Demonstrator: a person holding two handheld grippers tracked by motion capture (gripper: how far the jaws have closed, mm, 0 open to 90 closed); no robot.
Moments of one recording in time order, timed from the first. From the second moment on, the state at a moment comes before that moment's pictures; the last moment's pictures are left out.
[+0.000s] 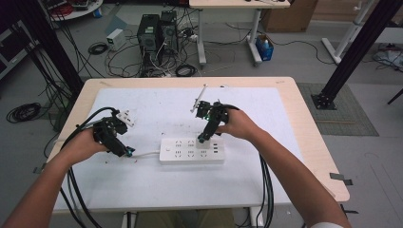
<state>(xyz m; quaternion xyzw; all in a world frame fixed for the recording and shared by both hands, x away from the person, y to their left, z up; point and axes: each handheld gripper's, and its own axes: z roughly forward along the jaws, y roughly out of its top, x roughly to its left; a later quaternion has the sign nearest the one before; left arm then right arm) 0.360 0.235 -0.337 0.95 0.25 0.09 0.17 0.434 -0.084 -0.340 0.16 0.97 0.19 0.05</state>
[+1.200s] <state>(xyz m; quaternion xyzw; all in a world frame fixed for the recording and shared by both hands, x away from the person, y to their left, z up) 0.364 0.224 -0.319 0.94 0.26 0.11 0.19 0.365 -0.248 -0.273 0.37 0.88 0.25 0.17</state>
